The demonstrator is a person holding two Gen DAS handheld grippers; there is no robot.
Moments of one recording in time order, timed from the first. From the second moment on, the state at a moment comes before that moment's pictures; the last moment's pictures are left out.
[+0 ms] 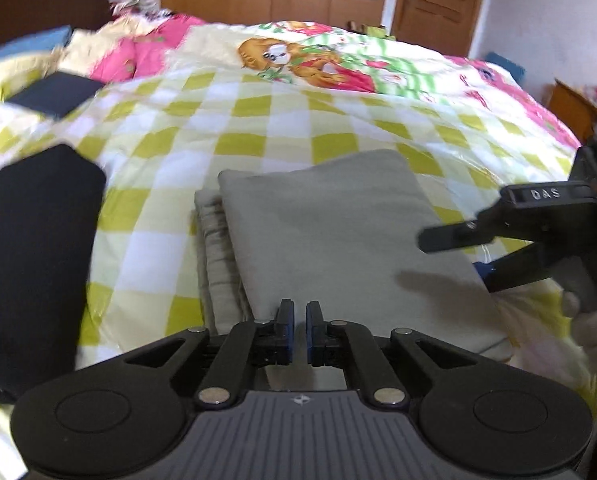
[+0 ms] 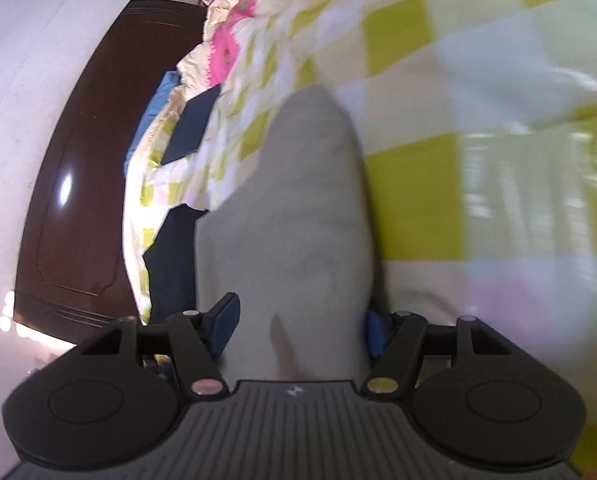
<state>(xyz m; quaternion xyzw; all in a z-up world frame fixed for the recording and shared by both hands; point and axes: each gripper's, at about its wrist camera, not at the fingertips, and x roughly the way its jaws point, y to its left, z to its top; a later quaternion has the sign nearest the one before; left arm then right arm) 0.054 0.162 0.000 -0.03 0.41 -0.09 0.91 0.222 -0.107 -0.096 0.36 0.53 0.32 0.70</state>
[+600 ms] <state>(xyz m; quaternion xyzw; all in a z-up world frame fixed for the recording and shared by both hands) 0.033 0.059 -0.011 -0.04 0.41 -0.22 0.88 0.167 -0.228 -0.006 0.18 0.54 0.17 0.81</state>
